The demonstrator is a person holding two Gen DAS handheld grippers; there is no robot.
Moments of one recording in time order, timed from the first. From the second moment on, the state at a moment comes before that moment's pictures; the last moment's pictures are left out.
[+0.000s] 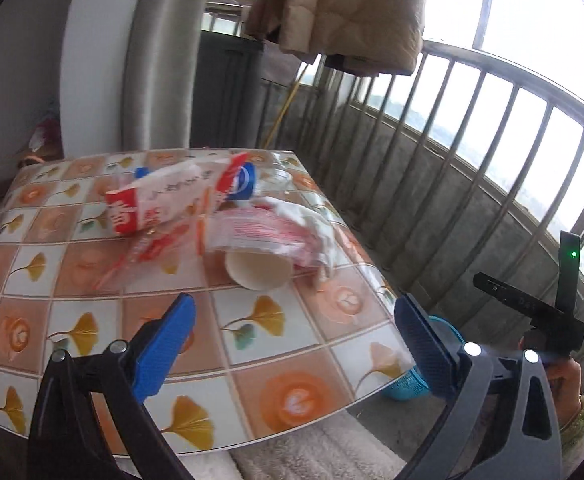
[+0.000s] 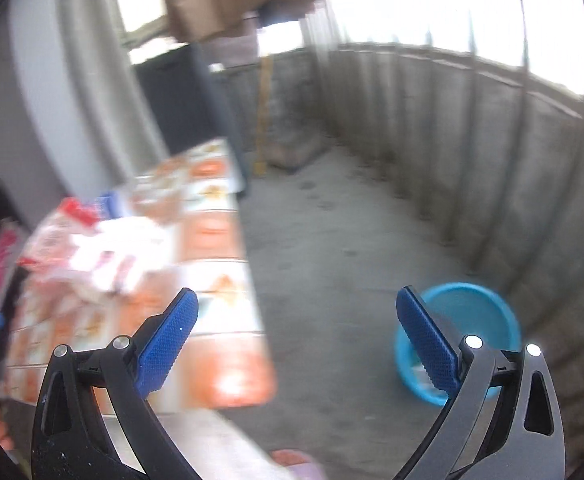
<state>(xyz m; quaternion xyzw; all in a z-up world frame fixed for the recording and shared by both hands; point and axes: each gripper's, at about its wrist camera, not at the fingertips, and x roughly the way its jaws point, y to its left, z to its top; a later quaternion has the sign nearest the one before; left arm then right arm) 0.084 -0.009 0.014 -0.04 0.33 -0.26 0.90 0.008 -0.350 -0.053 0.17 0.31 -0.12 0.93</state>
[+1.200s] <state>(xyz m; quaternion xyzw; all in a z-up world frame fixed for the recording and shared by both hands) 0.158 -0.020 -0.066 0.23 0.27 -0.13 0.92 0.085 -0.252 -0.062 0.32 0.42 0.12 0.84</state>
